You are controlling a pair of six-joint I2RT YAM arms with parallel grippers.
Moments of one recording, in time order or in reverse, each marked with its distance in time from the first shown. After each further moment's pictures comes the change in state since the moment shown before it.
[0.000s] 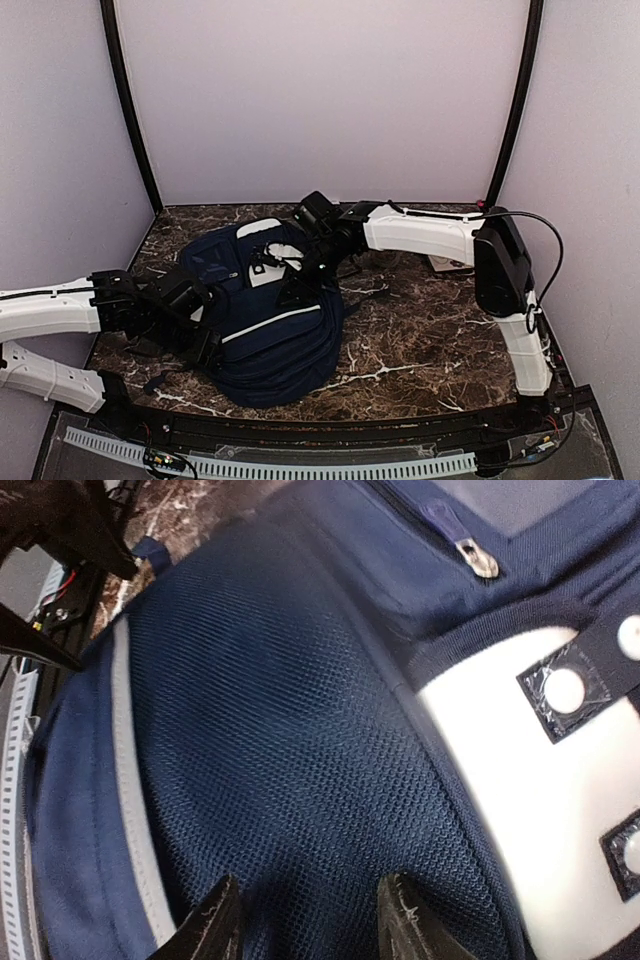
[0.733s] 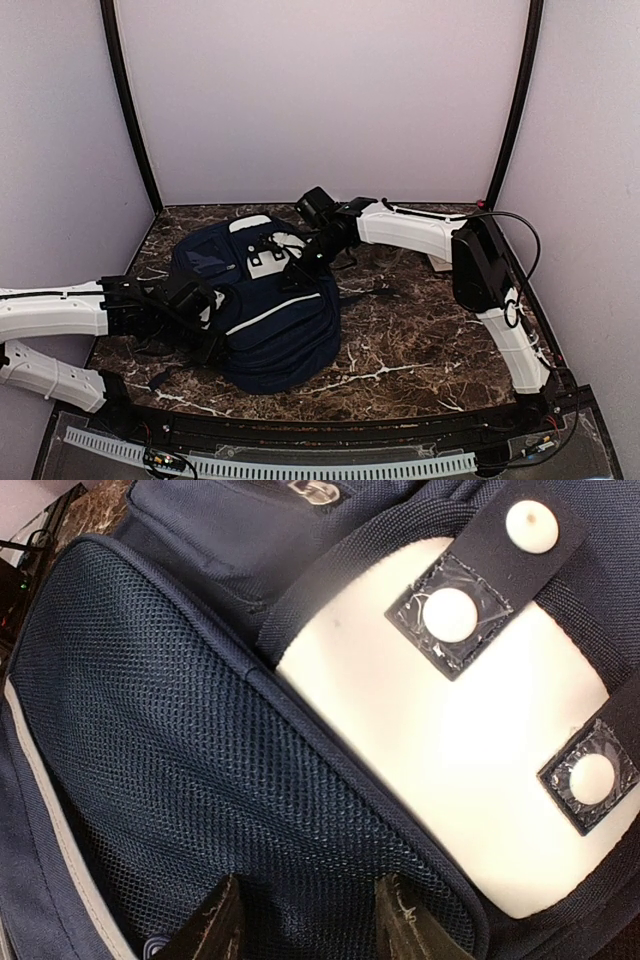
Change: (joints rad) left arm 0.005 0.030 -0.042 0.148 -0.008 0.149; right arm -0.078 0.193 0.198 -0.024 0.055 0.070
